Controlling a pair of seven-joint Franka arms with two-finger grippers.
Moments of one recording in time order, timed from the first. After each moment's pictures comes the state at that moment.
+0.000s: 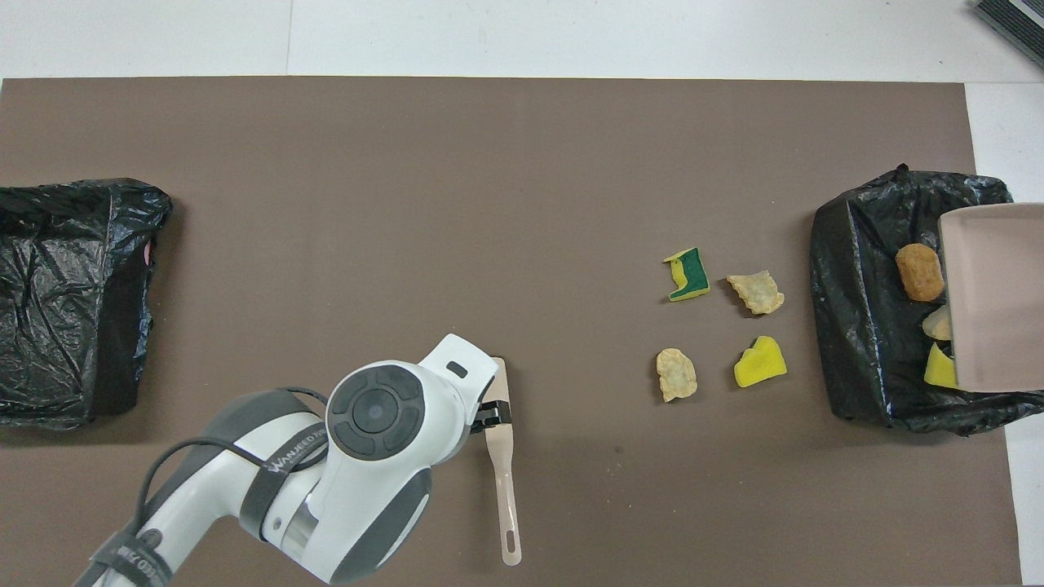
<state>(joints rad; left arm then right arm) -0.59 -0.04 -0.09 -2.18 -0.13 2.11 -0.73 -0.32 -0.09 0.03 -1.89 -0.69 2.03 -1.60</state>
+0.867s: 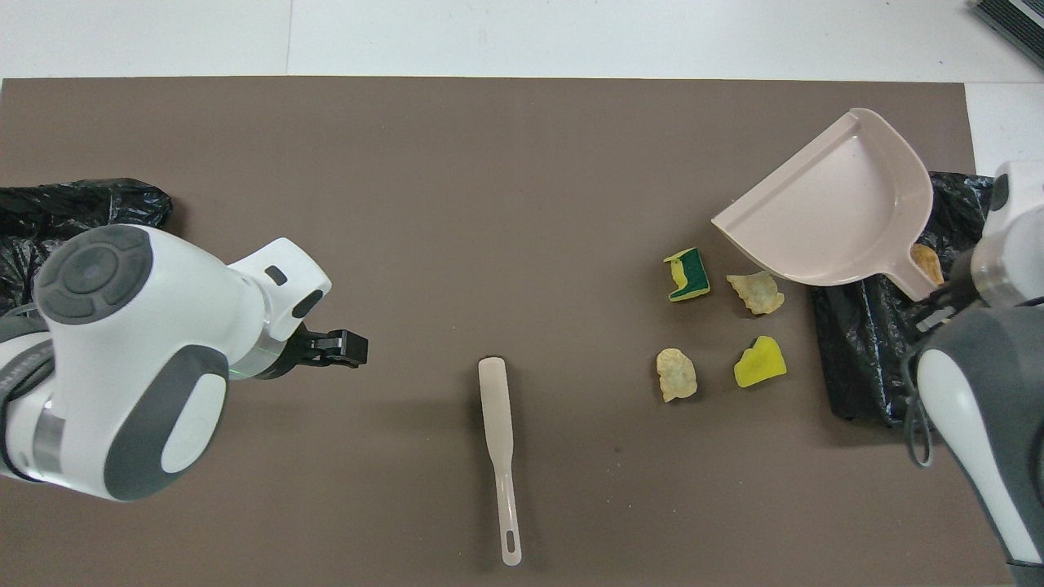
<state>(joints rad) -0.23 -0.10 -0.08 -2.05 -0.12 1.85 -0.21 -0.22 -0.05 0.25 -1.89 -0.21 1.80 -0.44</state>
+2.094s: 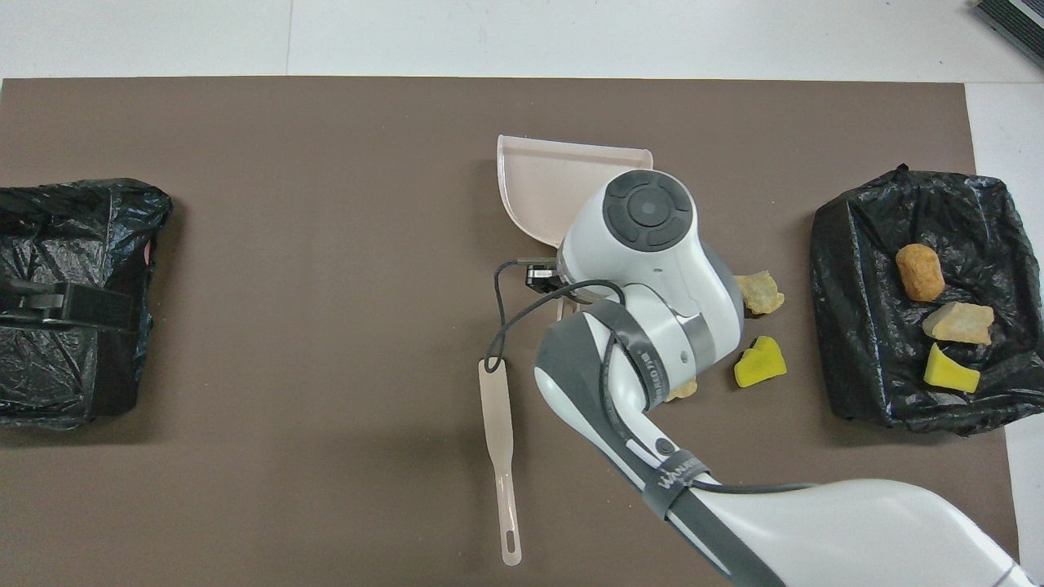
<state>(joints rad) -0.01 -0.12 -0.08 -1.62 -0.06 1.49 -0.03 0.30 0.42 0.25 -1.64 -0.03 2.08 0.65</state>
